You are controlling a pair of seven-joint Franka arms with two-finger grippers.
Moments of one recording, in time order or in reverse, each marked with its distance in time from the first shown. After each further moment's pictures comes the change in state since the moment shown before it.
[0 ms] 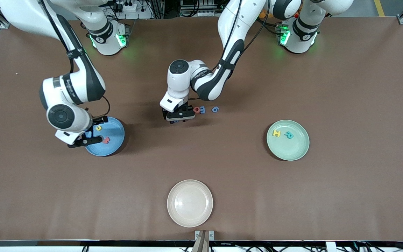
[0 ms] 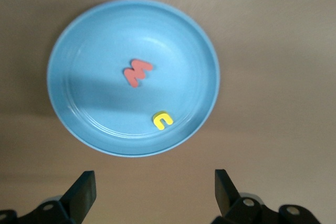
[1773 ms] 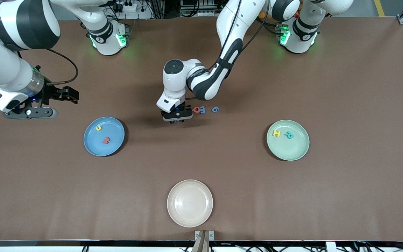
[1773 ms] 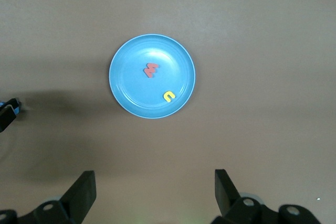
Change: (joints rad) left arm 0.001 0.016 0.002 0.075 0.002 -0.082 0.015; right arm -0.014 -0.272 -0.028 0.175 0.162 -0.291 0.000
